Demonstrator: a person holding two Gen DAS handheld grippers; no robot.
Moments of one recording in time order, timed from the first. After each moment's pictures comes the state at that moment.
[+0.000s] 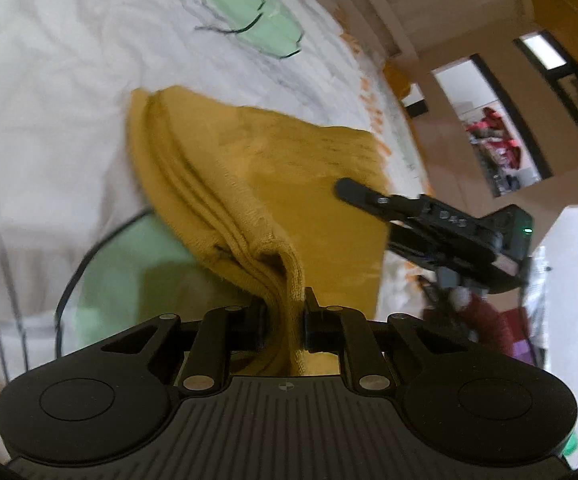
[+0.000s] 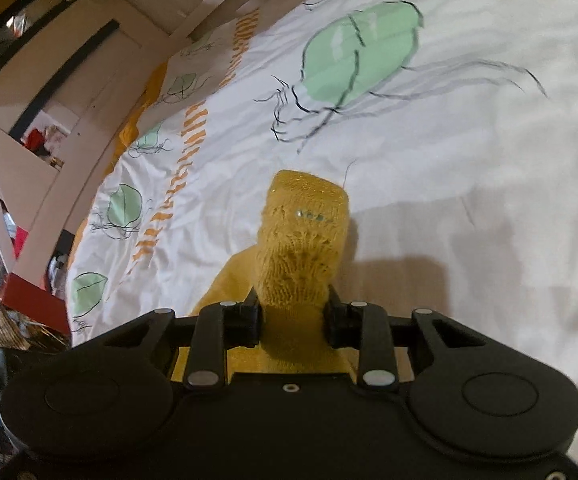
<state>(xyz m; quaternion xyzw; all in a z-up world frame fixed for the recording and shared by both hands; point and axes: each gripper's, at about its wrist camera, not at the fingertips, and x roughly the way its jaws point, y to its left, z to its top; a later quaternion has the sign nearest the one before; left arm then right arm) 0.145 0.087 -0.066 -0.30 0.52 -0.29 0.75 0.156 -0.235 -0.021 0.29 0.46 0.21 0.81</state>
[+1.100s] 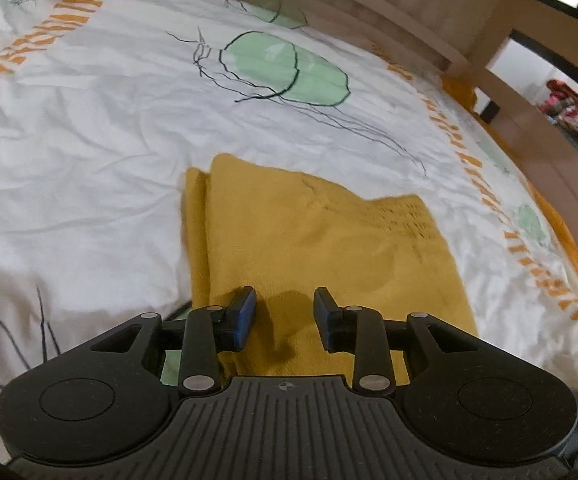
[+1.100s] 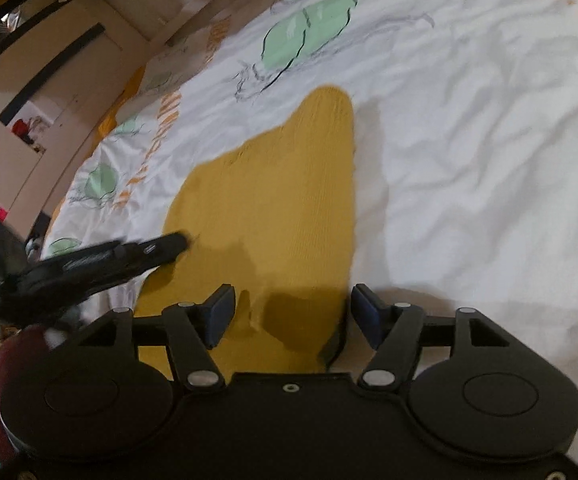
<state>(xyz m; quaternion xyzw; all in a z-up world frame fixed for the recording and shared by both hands) 0.136 0.052 -0.070 -0.13 0.43 -0.17 0.88 0.040 -0.244 -0.057 0.28 0.45 0.17 0.83</state>
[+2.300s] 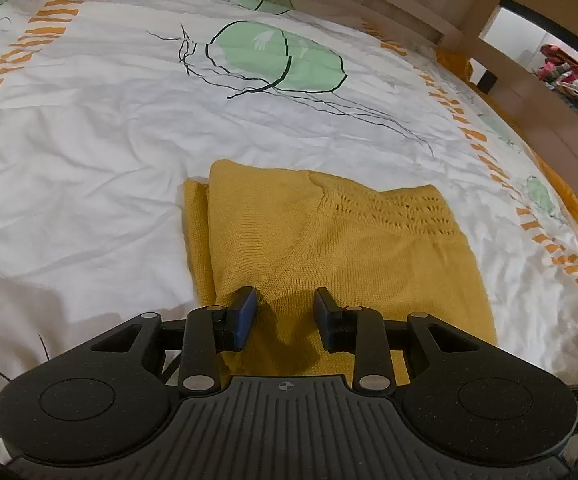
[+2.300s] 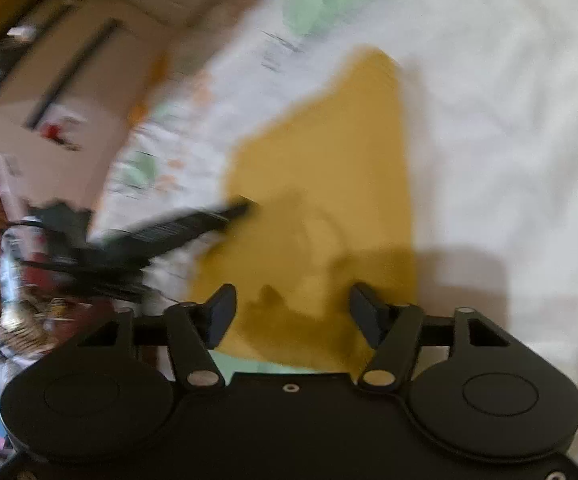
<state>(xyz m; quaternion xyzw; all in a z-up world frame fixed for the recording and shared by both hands) 0.149 0.050 -0.067 -0.07 0.45 -0.19 0.87 0.048 -0.232 -0.065 0.33 0.48 0.21 0.78</state>
